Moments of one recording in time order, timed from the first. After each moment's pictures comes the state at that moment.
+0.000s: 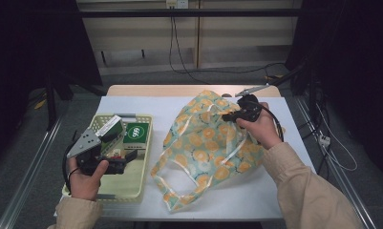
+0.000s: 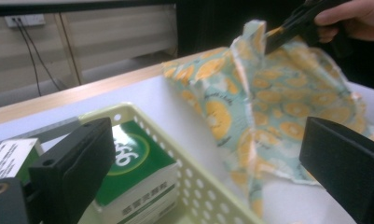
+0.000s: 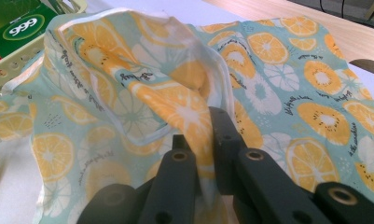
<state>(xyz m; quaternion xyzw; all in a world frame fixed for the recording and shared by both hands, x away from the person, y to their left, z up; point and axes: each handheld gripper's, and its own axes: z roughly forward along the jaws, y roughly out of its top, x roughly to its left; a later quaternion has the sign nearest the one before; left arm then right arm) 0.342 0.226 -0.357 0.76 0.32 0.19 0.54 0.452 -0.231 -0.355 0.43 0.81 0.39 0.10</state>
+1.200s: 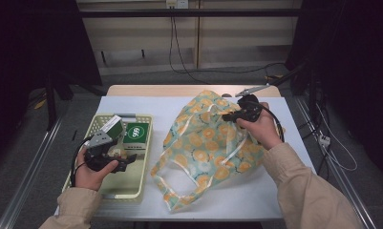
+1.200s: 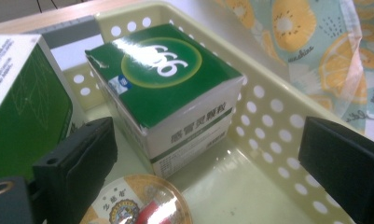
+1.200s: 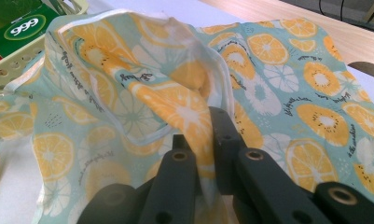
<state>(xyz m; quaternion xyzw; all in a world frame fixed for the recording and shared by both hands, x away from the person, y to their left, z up) 0.375 0.234 -0.405 0.81 0.36 0.16 0.43 0.451 -0.231 -0.355 0.42 0.81 0.40 0.10</state>
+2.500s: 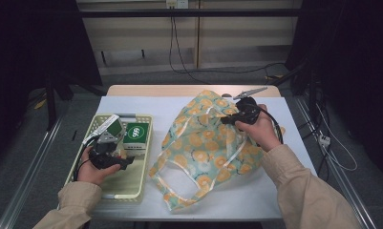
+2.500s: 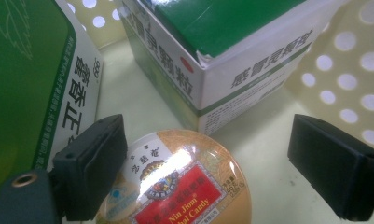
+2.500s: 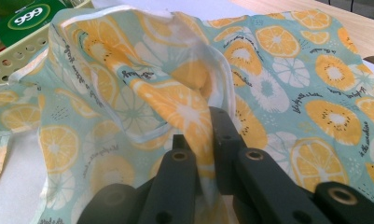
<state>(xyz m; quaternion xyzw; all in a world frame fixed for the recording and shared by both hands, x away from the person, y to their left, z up) 0.397 0.237 -0.432 0.85 0.39 0.15 0.33 0.449 -0.227 -0.361 0.42 0.82 0.39 0.09</state>
